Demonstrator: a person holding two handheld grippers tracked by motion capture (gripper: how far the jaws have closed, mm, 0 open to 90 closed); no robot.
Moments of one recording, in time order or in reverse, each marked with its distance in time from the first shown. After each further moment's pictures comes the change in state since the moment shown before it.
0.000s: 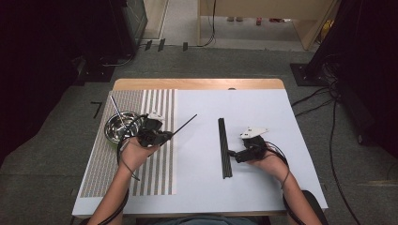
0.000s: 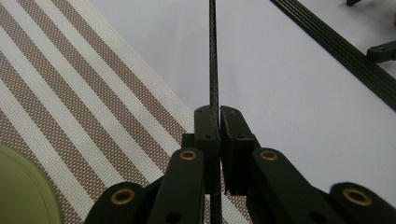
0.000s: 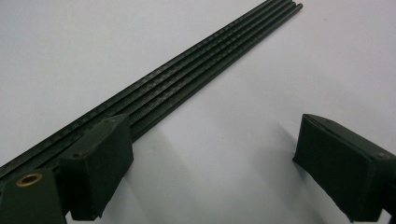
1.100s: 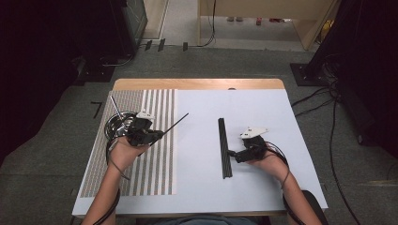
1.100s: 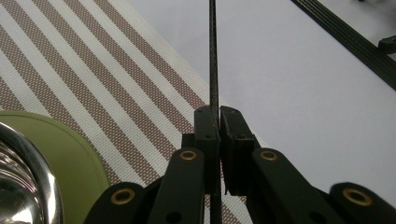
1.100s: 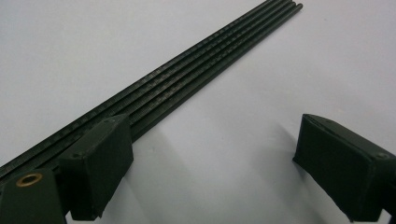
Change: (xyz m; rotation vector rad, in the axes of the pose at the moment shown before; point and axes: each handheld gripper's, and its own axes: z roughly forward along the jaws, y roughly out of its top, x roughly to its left) left arm 0.019 -0.009 -0.020 -0.004 0.019 -0.001; right arm 0.000 0.000 0.000 0.001 0.000 0.002
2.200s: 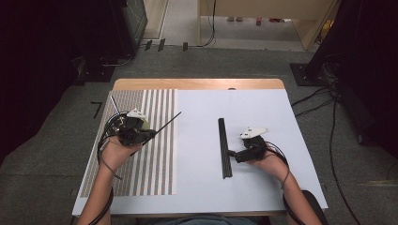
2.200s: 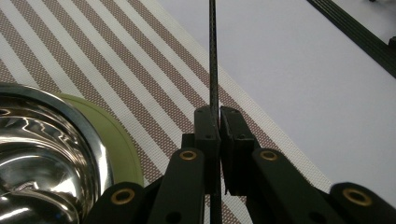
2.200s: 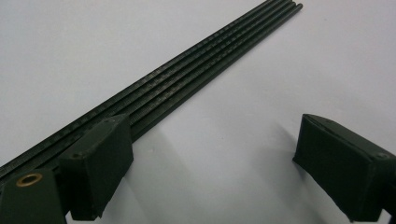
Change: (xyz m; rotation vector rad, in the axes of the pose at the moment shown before) left arm 0.018 -0.008 -0.015 -0.008 0.013 -0.025; right arm 0.000 0.000 0.000 -0.001 0.000 -0.001
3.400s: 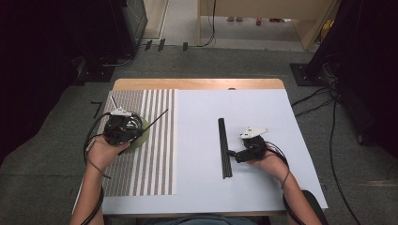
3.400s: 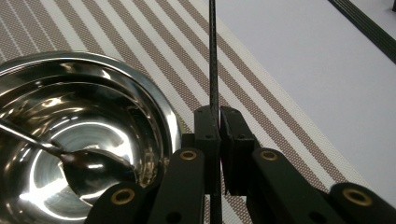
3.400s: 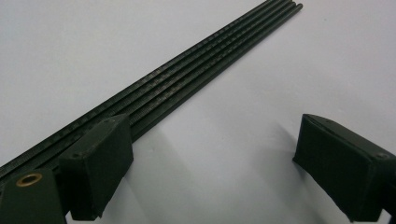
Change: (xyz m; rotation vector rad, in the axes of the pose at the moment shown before) left arm 0.032 -0.014 -0.023 -0.020 0.031 -0.065; right arm 0.000 0.000 0.000 0.000 0.000 0.000
